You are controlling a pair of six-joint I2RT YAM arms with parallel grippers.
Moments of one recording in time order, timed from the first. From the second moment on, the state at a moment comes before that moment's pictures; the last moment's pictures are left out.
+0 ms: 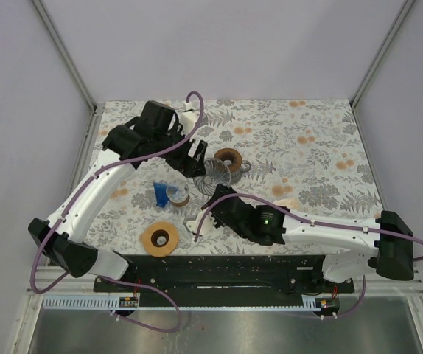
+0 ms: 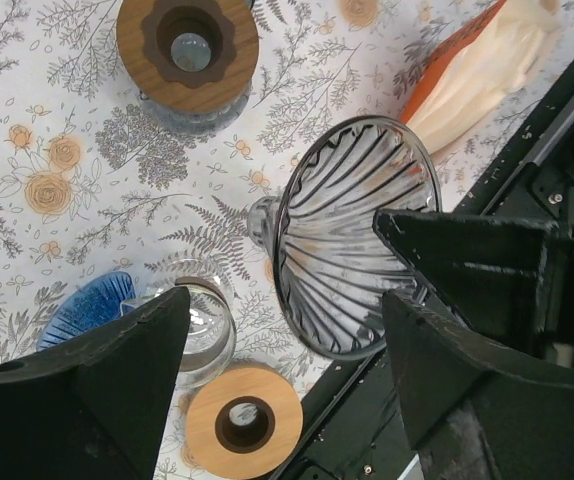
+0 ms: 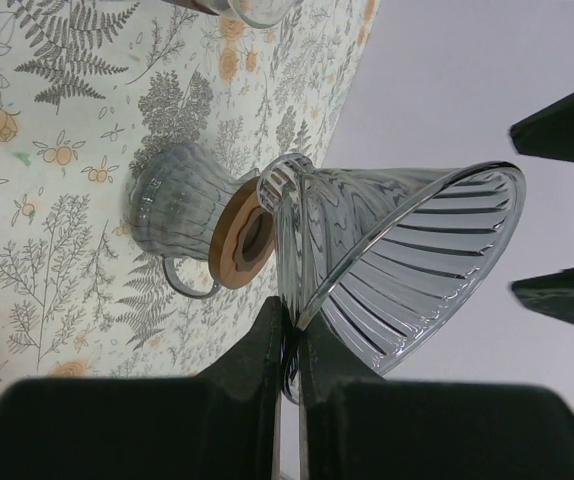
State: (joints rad) left arm -0.54 1.40 1.61 -1.02 0.40 0.06; right arm 1.26 1.33 1.00 -0.27 0.54 -1.24
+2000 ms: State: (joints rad) left arm -0.45 1.88 1.83 -0.79 0.46 -0.34; right arm 0.53 1.69 1.55 -0.53 -0.06 0.40
